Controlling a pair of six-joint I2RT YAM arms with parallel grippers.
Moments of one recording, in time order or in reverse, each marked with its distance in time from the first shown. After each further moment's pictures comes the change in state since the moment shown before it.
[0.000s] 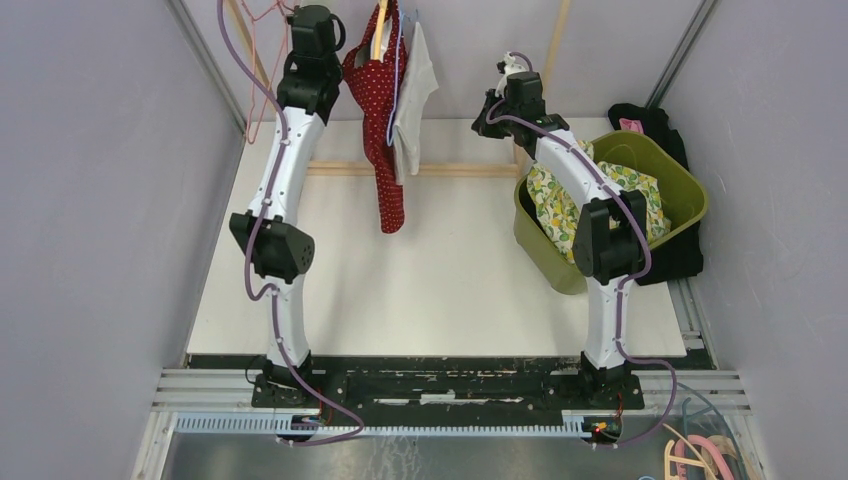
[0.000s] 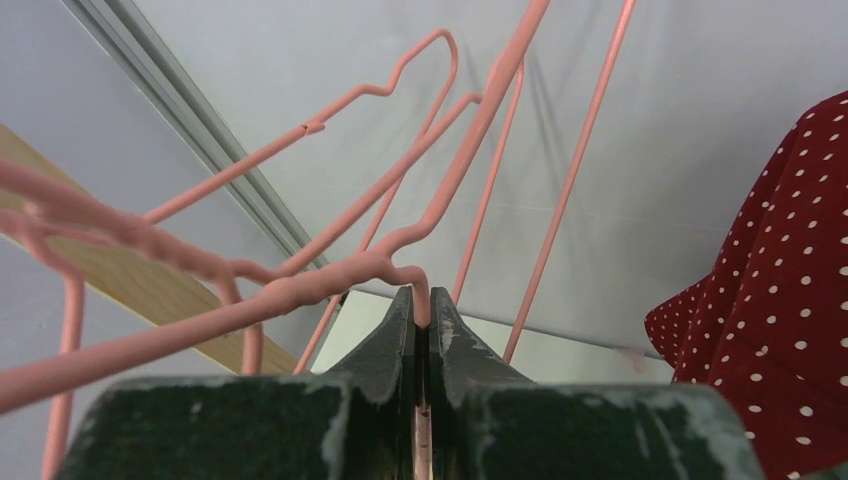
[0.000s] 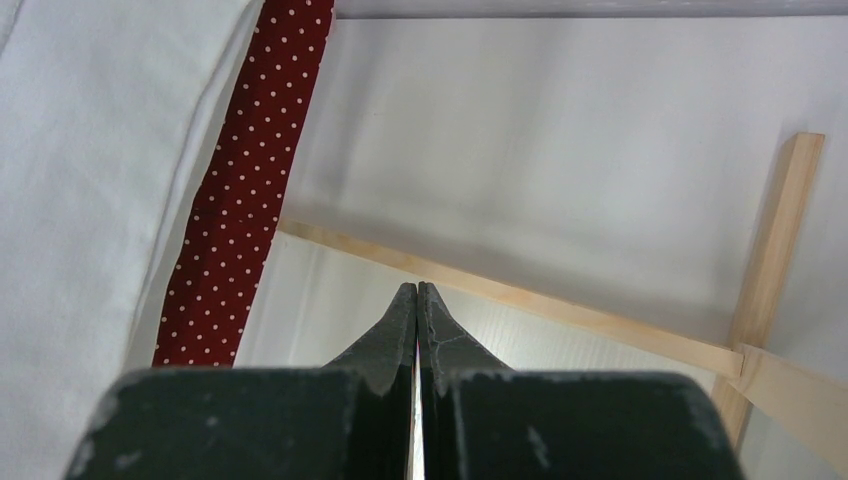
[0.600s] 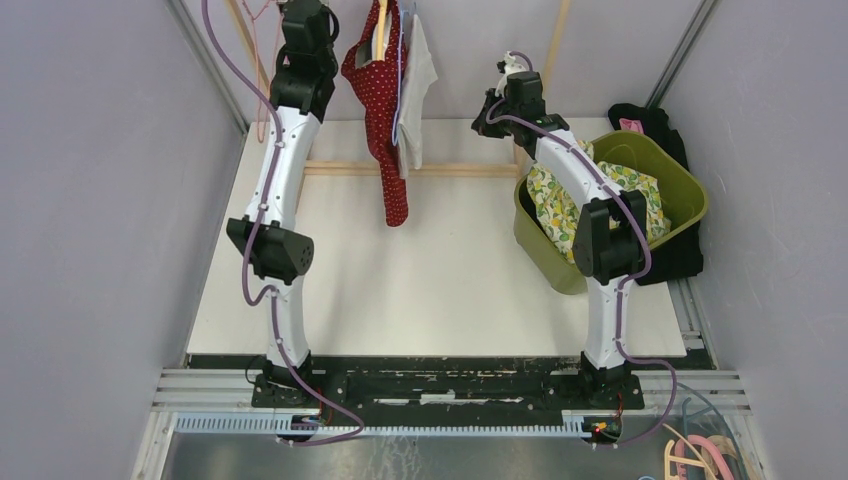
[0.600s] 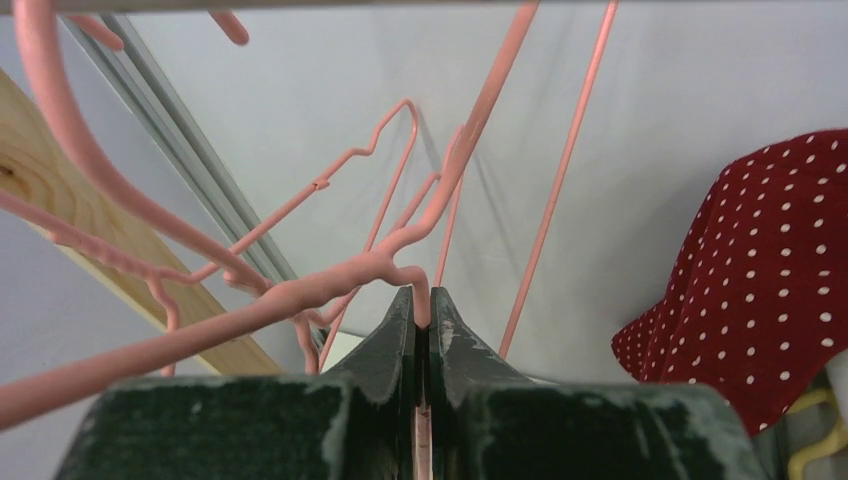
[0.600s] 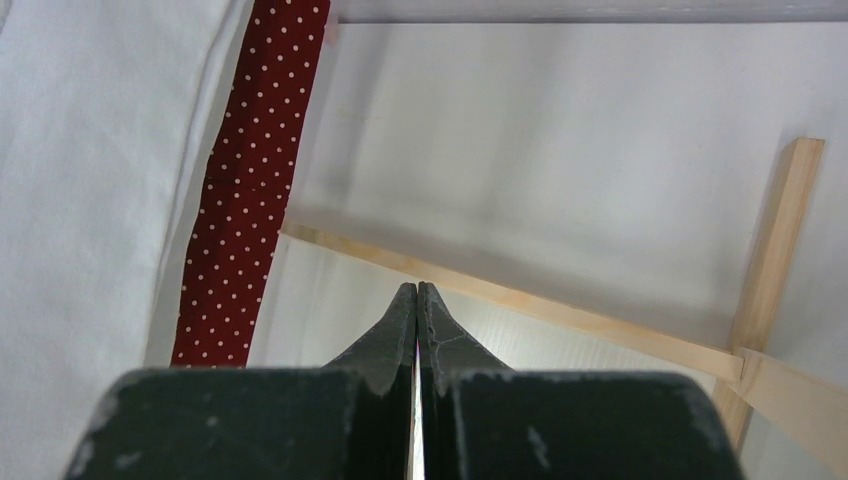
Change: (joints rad) left arm -0.003 -0.023 0.058 0.015 0.040 0.000; right arm 0.000 0.000 0.000 0.007 0.000 0.000
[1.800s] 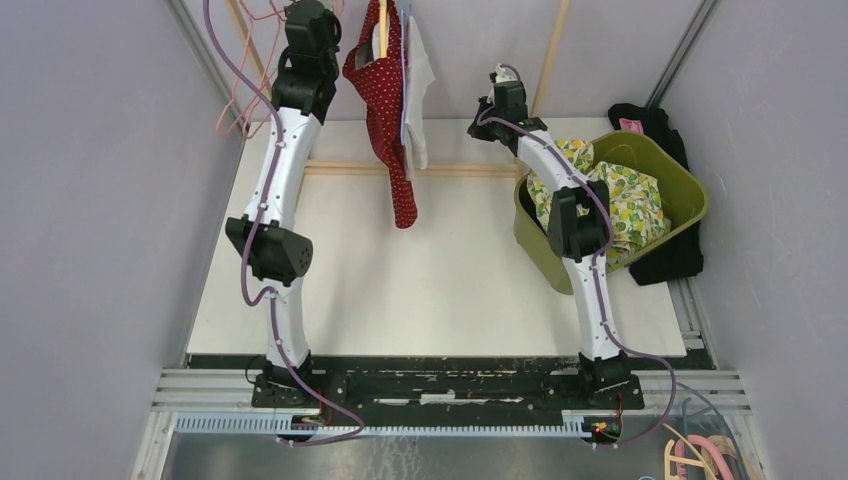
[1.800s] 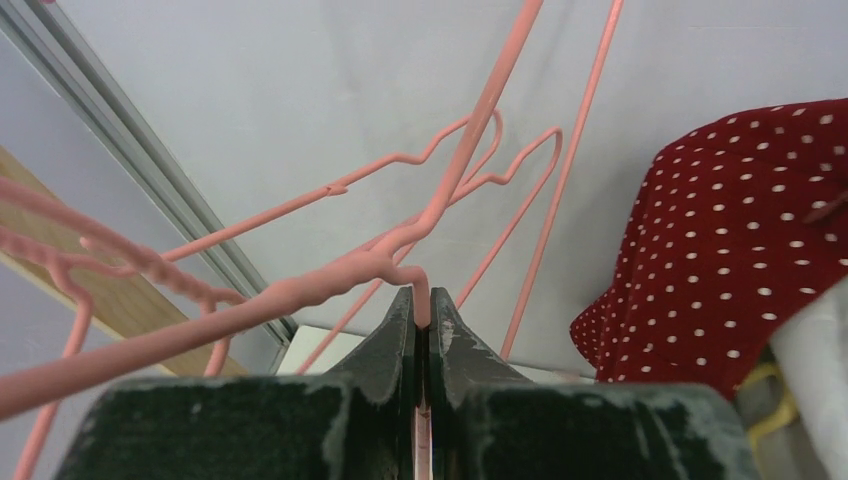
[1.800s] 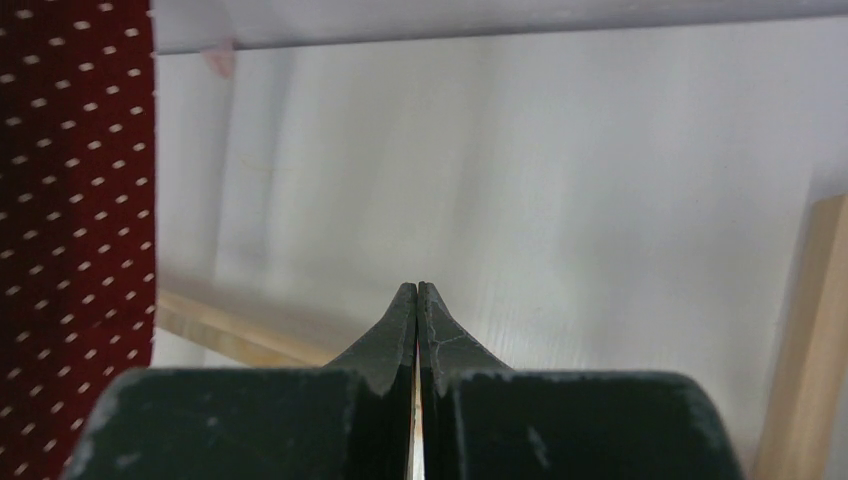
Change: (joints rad) left arm 0.006 -0.004 -0.039 0.008 0.074 -0.055; right arm -0.018 0.342 0.317 -0.011 0.042 0.021
